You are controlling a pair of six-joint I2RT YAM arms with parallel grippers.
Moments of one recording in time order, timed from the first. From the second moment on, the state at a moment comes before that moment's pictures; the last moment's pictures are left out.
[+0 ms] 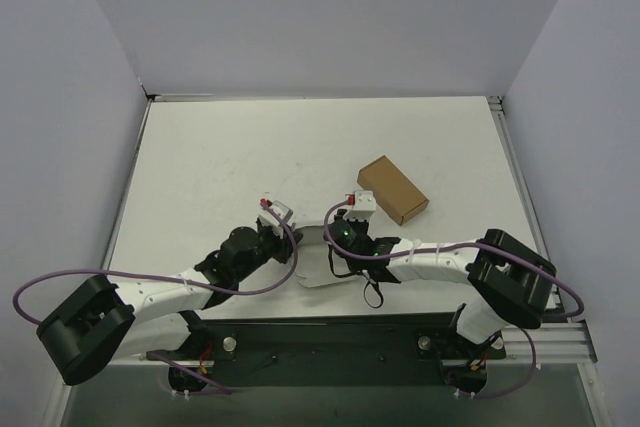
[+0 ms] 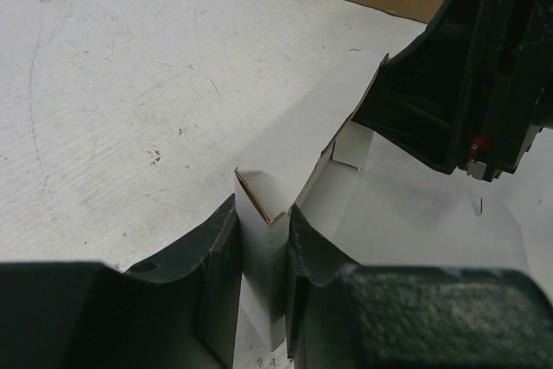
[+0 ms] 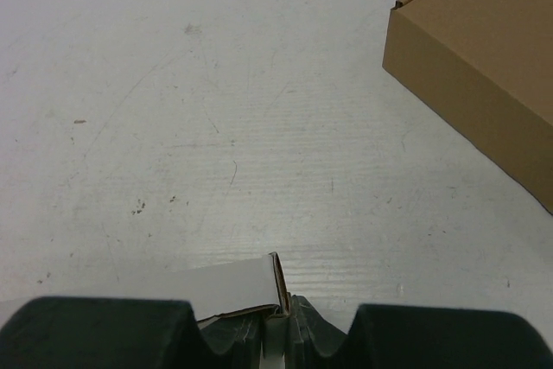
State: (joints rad) left arm -0.82 1.13 0.26 0.61 -0.08 -0.20; right arm 1.02 1.52 0.66 0.12 0.72 0.75
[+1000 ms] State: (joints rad) left arm -0.79 1.25 0.23 0.75 -0.10 -0.22; right arm 0.99 0.95 0.38 -0.06 0.57 0.69
